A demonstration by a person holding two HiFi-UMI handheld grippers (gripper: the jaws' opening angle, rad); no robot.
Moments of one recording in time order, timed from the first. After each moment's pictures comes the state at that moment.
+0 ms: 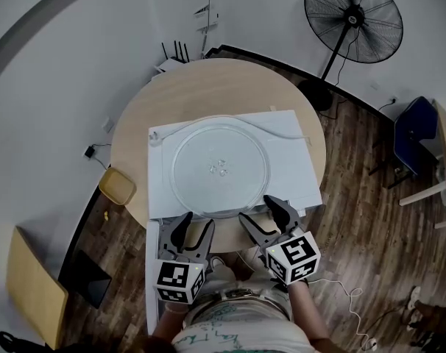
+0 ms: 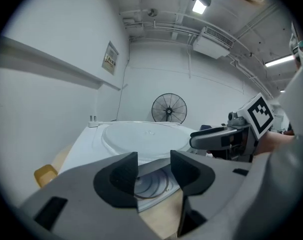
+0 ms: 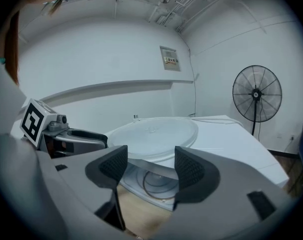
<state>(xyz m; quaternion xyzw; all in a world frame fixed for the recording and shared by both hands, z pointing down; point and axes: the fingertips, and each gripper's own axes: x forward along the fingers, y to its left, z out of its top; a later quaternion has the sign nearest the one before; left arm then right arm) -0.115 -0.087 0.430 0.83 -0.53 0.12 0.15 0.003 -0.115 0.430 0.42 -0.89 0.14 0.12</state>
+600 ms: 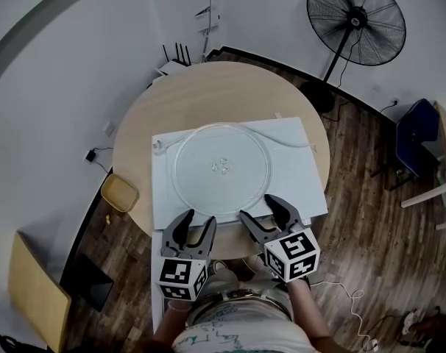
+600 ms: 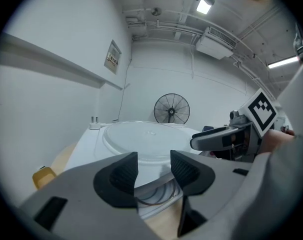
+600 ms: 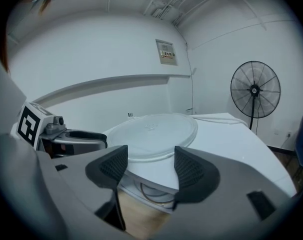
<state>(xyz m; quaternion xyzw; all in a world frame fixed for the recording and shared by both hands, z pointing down) -0.128 -0.119 0.429 0.82 -0.54 0.12 0.16 -0.011 -0.145 0.432 0.43 -0.88 0.16 0.15</state>
